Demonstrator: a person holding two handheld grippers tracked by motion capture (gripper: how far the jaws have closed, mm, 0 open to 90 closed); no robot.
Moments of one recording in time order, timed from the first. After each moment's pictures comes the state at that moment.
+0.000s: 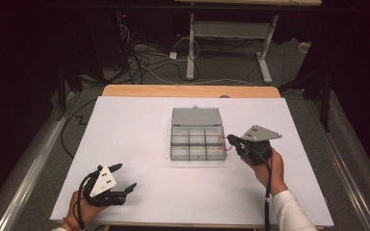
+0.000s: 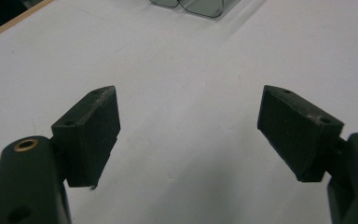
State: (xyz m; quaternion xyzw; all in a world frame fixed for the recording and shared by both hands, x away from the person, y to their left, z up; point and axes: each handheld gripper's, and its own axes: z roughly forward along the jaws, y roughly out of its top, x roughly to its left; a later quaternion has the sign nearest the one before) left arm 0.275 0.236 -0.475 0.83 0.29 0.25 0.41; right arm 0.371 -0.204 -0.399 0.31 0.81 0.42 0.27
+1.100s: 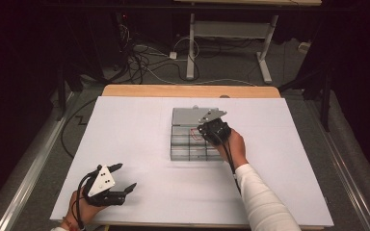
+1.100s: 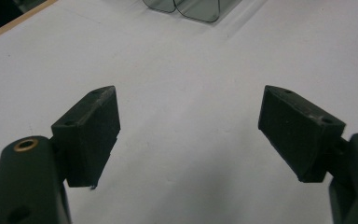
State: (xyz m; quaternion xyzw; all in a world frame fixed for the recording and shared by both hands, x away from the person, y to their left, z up) left arm 0.275 0.239 -0.474 0.83 0.28 0.24 0.42; right arm 0.448 -0.112 -0.424 0.30 0.86 0.33 0.24
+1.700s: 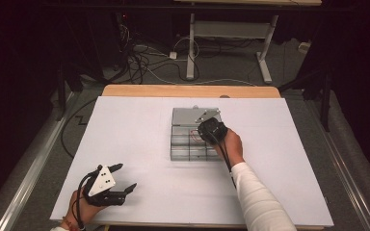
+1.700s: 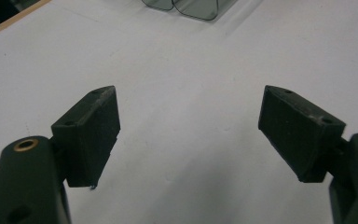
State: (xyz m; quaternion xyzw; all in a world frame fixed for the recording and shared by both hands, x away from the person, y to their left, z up) left arm 0.276 0.240 -0.474 0.84 0.28 0.24 0.41; right arm 0.457 -0.103 -0.434 0.30 0.87 0.29 0.24
